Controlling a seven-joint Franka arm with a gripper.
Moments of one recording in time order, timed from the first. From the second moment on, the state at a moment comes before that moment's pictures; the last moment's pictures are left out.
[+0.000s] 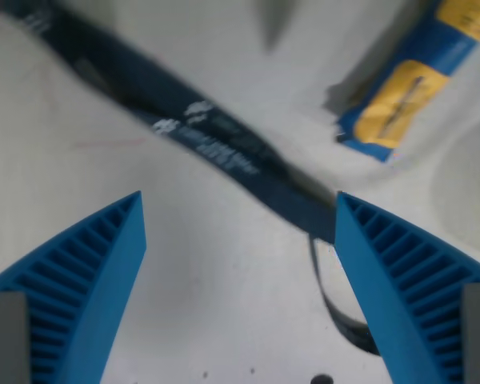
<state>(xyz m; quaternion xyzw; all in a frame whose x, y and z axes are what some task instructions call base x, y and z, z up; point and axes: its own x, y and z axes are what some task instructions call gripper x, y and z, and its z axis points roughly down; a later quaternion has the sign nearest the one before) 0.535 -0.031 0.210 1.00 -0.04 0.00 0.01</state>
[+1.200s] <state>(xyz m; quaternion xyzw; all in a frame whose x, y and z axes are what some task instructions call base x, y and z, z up) 0.567 -0.117 0.161 0.97 -0.23 0.01 0.01</state>
